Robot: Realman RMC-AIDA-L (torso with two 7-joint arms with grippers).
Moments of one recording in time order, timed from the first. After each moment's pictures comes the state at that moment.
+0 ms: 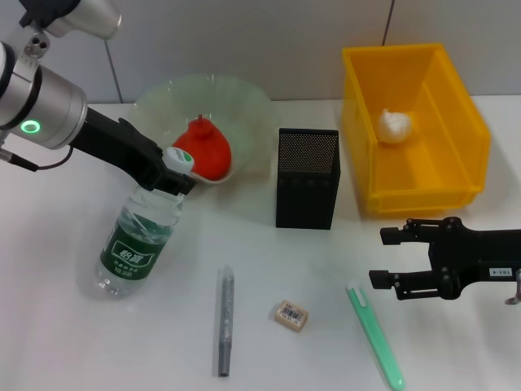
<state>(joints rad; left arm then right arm) -0.84 -2.06 0.91 1.13 2.57 1.59 -2.11 0.54 2.04 -0.65 -0.65 -2.13 -1.61 1.33</state>
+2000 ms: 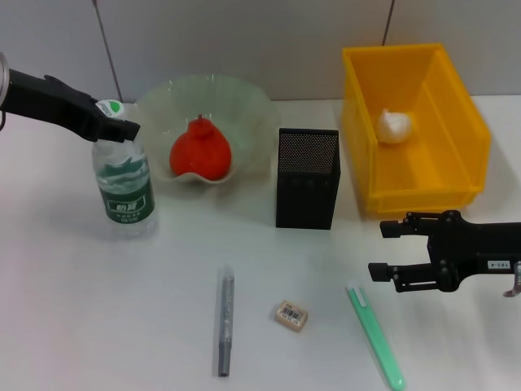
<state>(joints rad) -0.77 -2.04 0.75 1.25 2.57 1.56 -2.13 0.56 2.03 -0.65 -0.65 -2.13 -1.60 1.33</state>
